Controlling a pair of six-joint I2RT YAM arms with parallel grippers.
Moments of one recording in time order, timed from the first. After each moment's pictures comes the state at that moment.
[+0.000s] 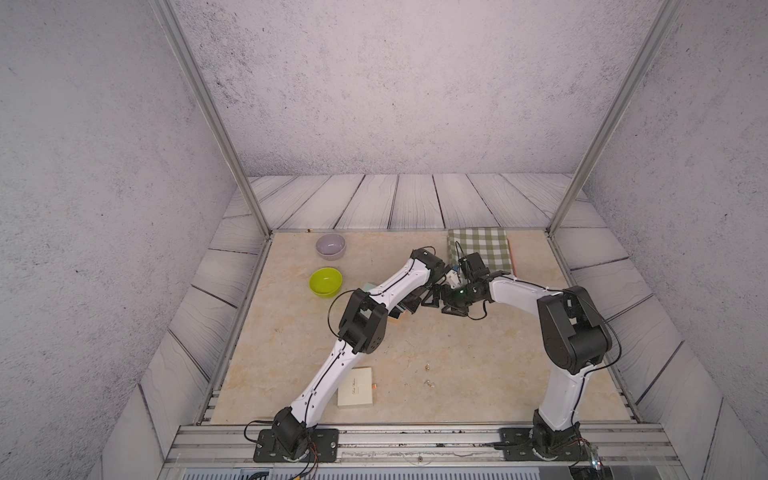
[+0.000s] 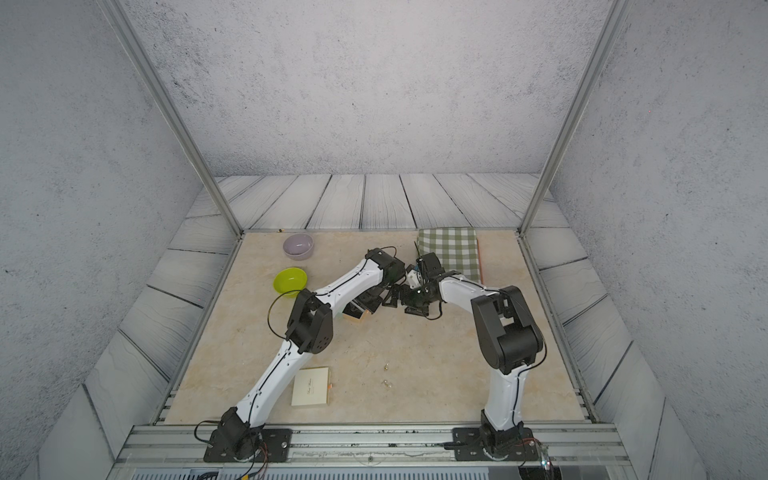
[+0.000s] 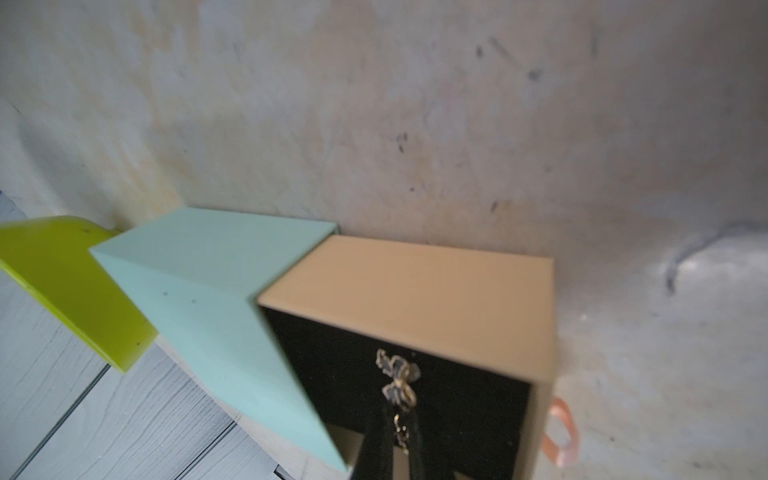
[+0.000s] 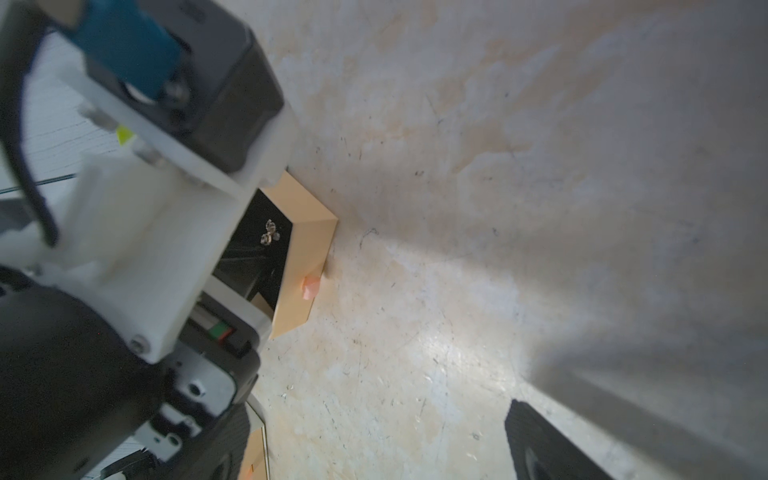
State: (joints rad) left arm -0.76 2.66 2.49 -1.68 -0.39 -0.28; right arm 0.38 1.89 1.20 -0.41 -0.63 0.44
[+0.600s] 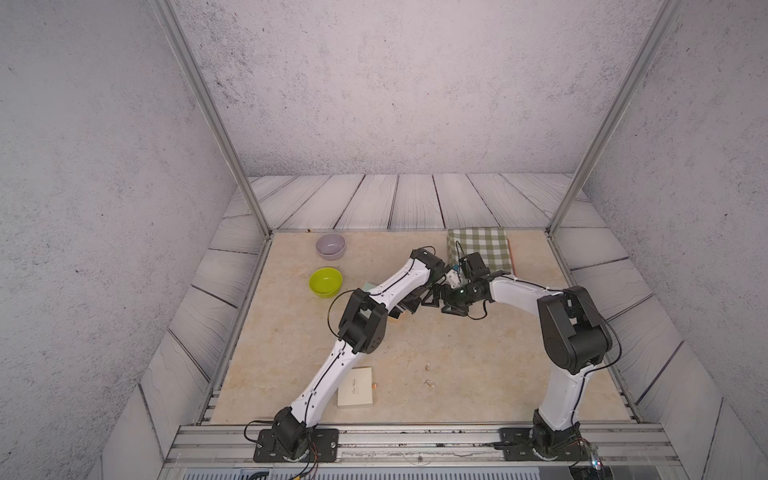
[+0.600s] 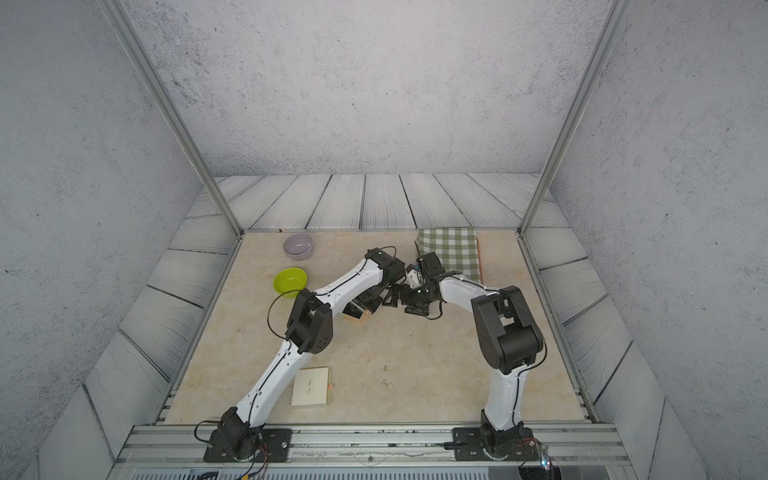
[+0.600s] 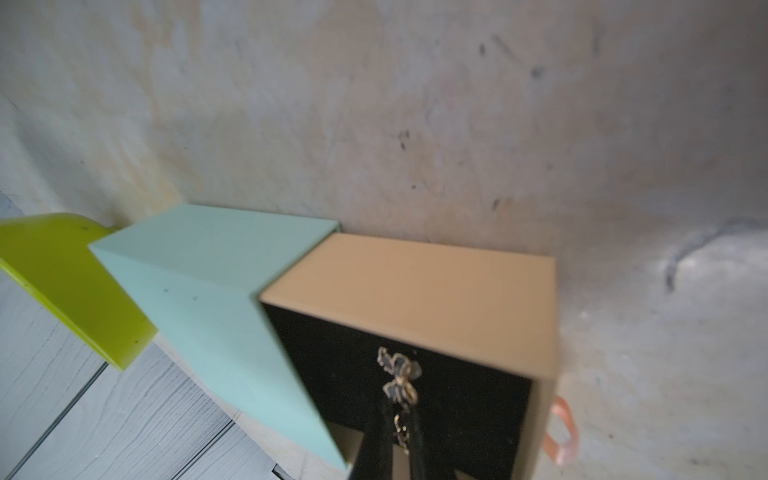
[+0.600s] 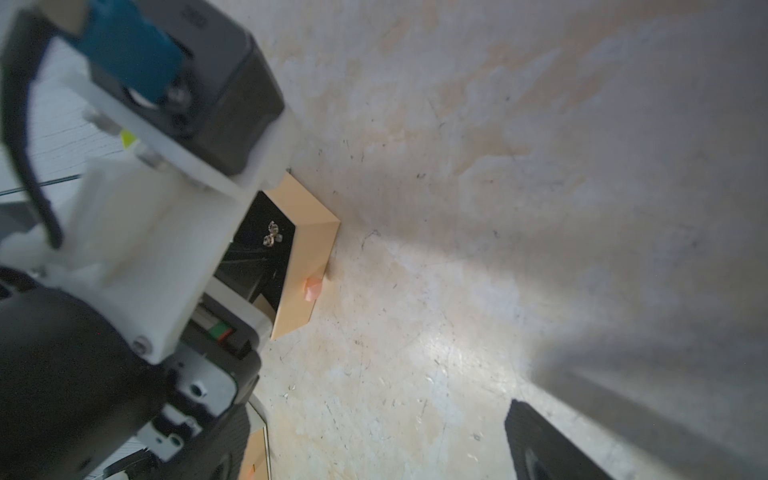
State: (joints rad) left arm -0.76 2.66 2.49 -1.68 -0.39 -0.29; right arm 0.38 1.89 1.20 -0.41 -0.64 0.45
